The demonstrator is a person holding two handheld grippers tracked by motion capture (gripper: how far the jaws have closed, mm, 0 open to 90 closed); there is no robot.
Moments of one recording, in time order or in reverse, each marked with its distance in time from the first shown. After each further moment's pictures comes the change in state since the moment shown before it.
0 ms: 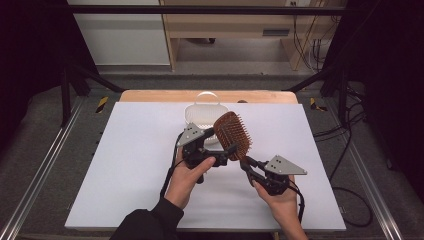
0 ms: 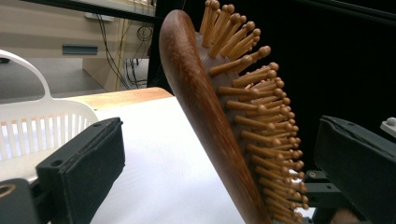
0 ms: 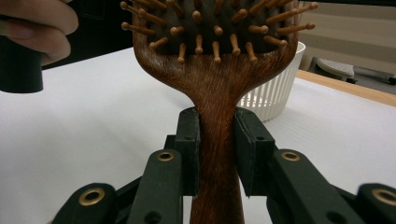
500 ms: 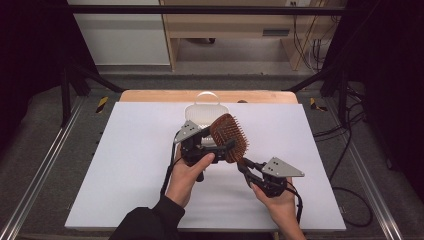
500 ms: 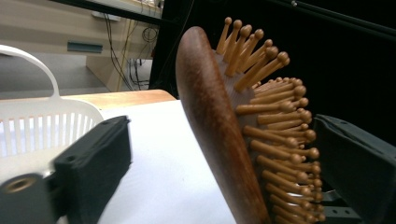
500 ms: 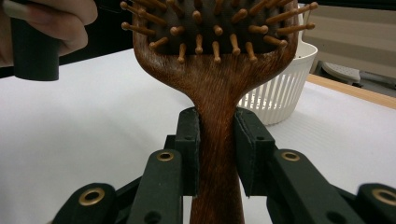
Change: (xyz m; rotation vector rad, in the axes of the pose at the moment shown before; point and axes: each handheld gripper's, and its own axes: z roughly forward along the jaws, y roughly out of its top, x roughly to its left) left arm 0.004 0.005 -0.001 -0.016 -0.011 -0.055; right arm 0.007 -0.001 0.002 -0.006 0.018 -0.021
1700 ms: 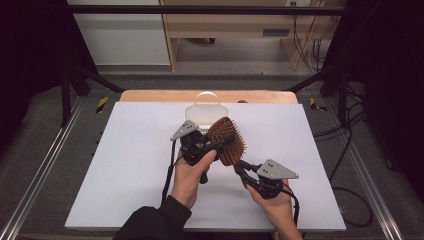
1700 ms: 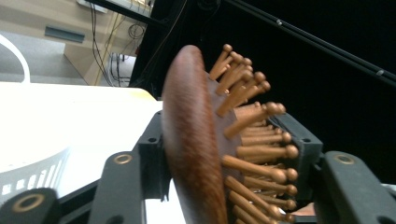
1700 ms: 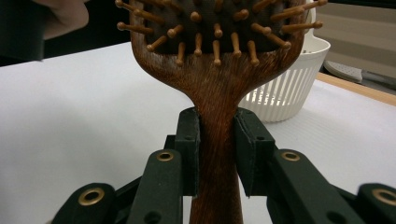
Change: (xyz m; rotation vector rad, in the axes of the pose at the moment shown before) left arm -0.004 0.003 -0.002 -0.025 -0.049 -0.135; right arm 0.008 -0.004 0.007 0.018 0.006 -0.026
